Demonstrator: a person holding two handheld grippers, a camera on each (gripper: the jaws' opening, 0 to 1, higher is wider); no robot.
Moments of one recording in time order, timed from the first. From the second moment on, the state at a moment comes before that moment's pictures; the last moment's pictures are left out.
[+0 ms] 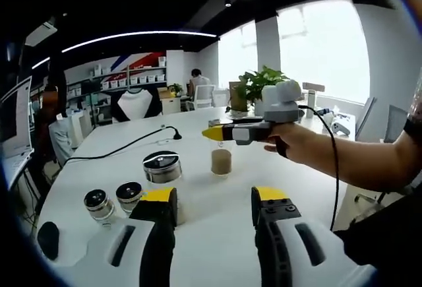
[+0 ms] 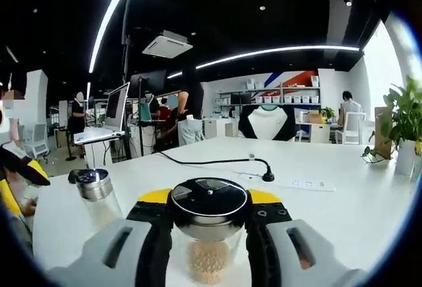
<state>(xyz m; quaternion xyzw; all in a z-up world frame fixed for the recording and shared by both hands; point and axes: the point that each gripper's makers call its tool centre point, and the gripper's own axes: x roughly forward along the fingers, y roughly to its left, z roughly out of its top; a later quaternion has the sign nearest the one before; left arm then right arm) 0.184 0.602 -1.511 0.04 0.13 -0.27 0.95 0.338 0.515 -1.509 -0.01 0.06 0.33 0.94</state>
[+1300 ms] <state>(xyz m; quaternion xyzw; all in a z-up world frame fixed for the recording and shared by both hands) 0.172 0.524 -1.508 0.08 0.11 -0.43 0.89 0.162 0.579 -1.435 0.07 0.03 0.55 0.83</state>
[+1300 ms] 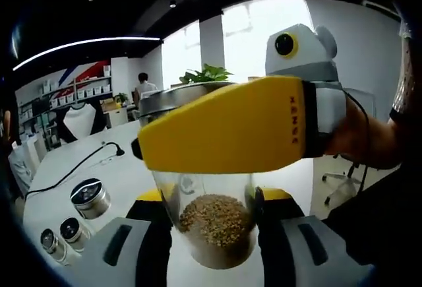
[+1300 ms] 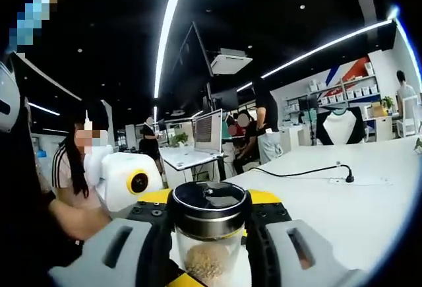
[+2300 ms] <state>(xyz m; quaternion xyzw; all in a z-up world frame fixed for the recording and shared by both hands) 0.183 0.548 -1.492 0.08 0.10 -0.31 0.94 0.165 0.587 -1.415 0.03 -0.03 0.49 0.87</state>
